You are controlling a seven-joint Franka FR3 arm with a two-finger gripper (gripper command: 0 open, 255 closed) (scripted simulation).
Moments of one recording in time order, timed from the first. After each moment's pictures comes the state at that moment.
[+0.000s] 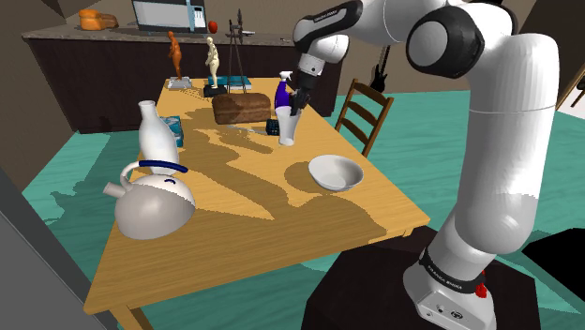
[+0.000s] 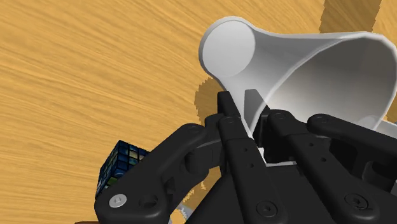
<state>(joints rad) -0.11 0.36 -0.29 -1.61 0.43 1.91 -0.58</state>
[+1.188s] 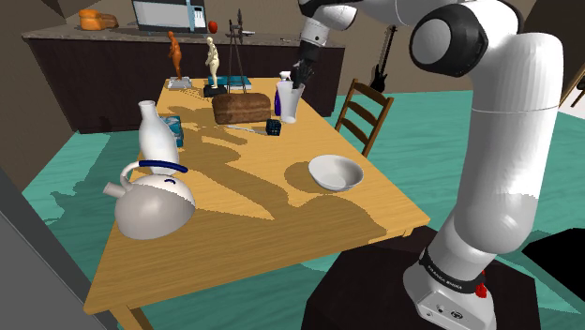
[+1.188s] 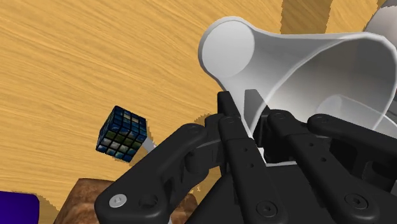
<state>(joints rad) -0.13 0.34 -0.30 -1.39 0.40 1.69 -0.51</state>
